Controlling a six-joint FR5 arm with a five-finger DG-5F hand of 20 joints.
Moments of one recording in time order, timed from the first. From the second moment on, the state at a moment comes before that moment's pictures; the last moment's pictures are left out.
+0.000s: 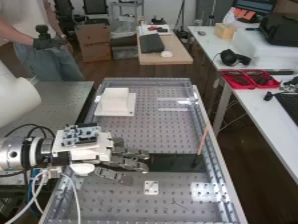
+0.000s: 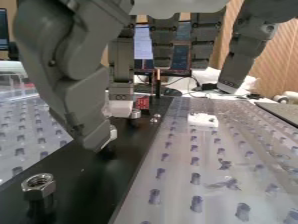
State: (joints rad) arm 1.05 -2.06 -1.95 -2.45 -2.25 -0.94
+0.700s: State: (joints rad) arm 1.06 -2.08 -1.94 -2.46 -2.27 -0.95
